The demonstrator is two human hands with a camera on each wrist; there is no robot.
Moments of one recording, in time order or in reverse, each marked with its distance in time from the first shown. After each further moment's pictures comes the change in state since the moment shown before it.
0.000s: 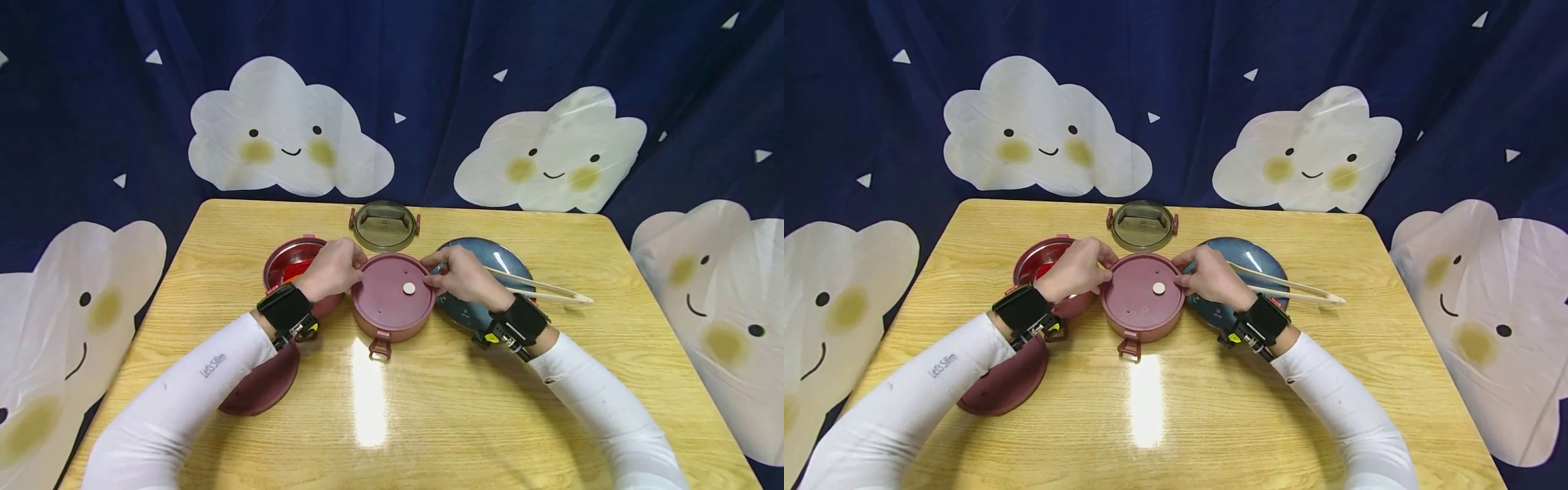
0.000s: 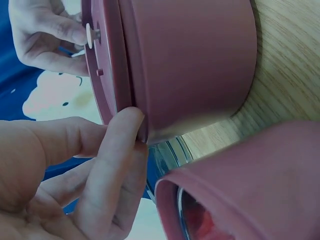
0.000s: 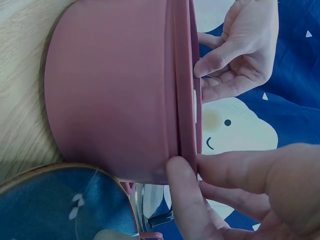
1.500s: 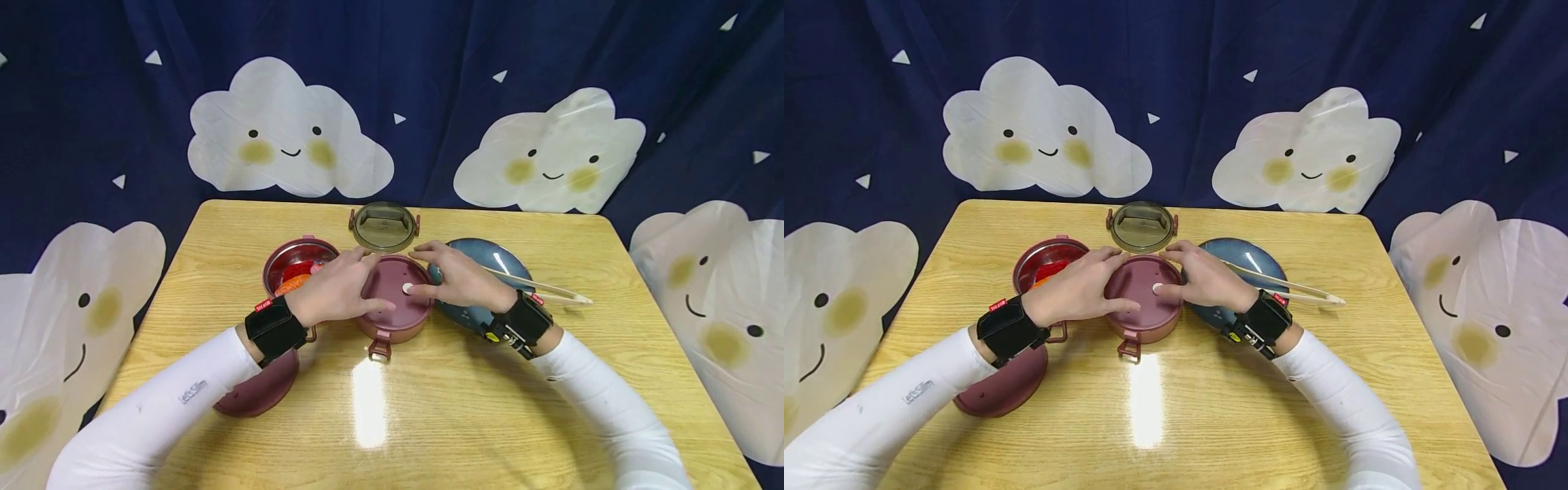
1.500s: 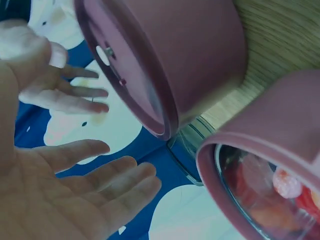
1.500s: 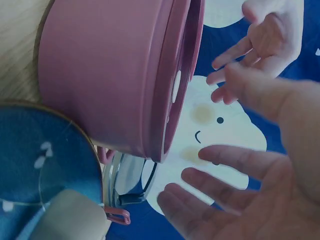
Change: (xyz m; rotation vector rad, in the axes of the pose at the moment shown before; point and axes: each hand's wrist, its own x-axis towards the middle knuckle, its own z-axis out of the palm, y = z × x) left_hand -0.033 0.016 0.009 0.380 0.029 0.277; right_hand -0.003 -0.014 -0.001 -0.428 -0.028 -0.231
